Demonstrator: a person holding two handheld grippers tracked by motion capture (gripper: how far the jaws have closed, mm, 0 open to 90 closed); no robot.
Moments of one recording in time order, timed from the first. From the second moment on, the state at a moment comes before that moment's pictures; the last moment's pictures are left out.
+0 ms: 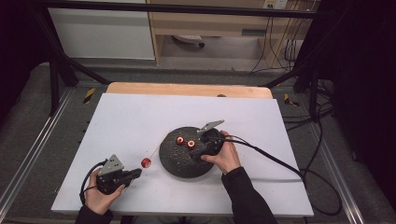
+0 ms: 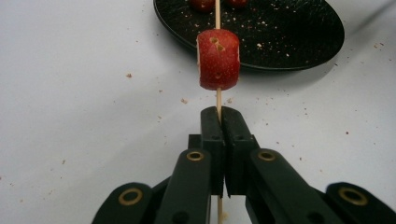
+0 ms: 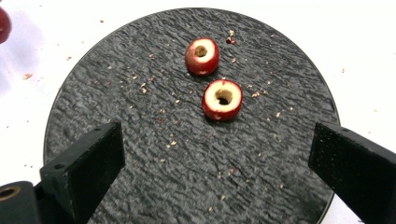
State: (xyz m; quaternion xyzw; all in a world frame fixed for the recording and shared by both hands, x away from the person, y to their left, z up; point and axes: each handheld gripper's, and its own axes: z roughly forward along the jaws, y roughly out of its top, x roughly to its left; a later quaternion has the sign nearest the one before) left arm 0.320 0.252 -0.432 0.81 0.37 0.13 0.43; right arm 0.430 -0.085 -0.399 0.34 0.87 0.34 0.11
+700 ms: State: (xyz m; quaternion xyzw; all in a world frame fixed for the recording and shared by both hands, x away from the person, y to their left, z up) left arm 0.322 0.252 -0.434 0.81 0.37 0.13 0.43; right arm 0.469 -0.054 -0.404 0.36 0.89 0.28 0.08
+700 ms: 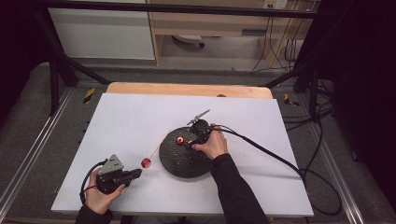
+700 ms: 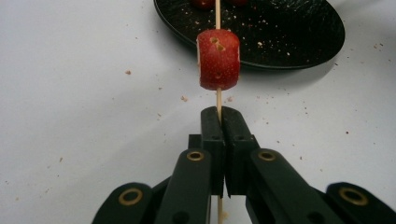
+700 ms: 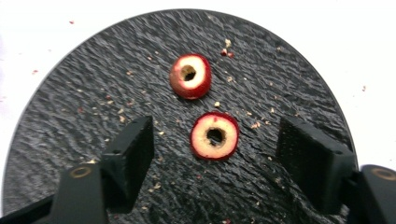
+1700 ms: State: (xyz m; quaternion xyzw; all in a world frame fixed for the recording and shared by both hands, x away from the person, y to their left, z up) left arm 0.322 0.253 -0.432 0.81 0.37 0.13 0.43; right arm 0.487 -0.052 -0.410 0.40 0.88 0.24 0.02
